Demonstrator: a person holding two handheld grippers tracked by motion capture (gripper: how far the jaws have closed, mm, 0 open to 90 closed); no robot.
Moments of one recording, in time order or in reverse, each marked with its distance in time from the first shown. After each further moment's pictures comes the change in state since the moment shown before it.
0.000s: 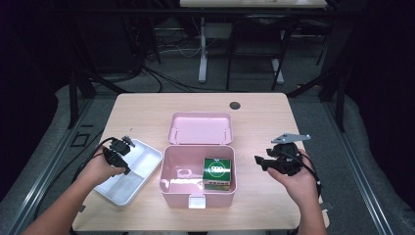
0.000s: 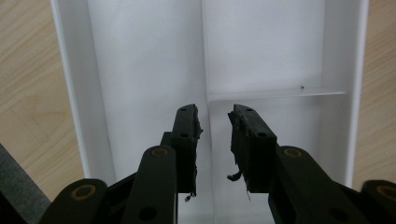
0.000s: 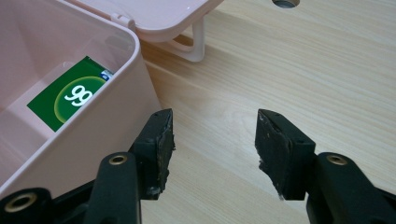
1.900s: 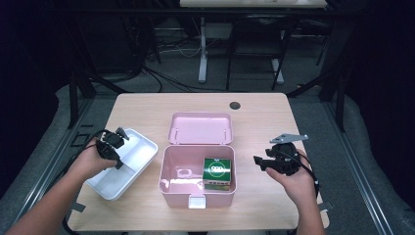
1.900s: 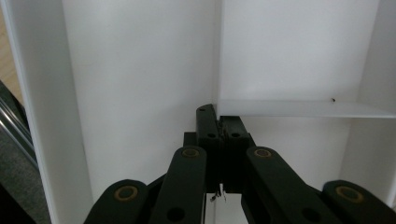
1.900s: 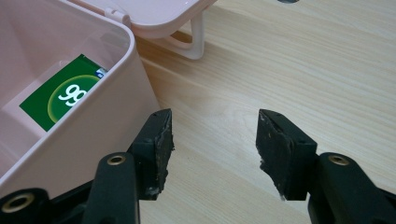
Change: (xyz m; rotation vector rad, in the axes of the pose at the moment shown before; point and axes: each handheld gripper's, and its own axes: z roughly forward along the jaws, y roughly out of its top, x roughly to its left) left arm 0.014 0.001 -0.044 0.008 -0.030 -0.002; right arm -0.001 -0.001 0.007 0.006 0.004 0.010
